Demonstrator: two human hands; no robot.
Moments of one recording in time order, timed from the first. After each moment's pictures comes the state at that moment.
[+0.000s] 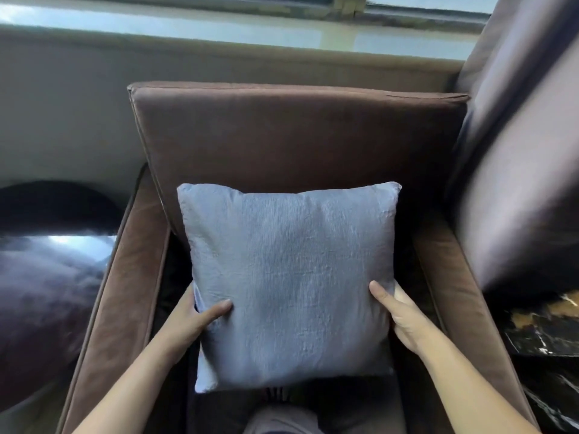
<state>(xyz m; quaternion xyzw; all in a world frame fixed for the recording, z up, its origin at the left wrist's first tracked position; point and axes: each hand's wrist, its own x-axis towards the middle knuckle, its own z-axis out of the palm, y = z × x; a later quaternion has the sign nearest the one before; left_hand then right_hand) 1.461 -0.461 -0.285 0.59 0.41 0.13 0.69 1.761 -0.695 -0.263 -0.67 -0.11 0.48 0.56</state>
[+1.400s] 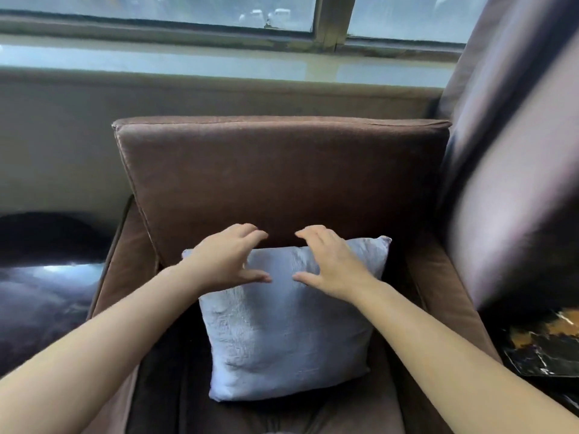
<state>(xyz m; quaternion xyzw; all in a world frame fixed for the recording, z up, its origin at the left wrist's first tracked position) 1.595 -0.376 -0.206 0.98 0.16 -0.03 0.15 1.772 -0.552 -0.216 -0.79 -0.58 0.13 0.14</state>
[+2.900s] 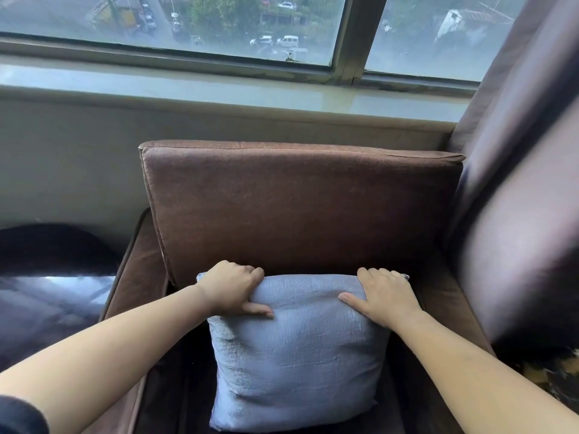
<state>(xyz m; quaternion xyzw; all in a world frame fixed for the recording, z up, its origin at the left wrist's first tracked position) 1.592 -0.347 -0.270 1.00 0.09 -0.05 -0.02 1.827 -0.585 -0.248 -0.85 -0.51 0.01 -0.12</state>
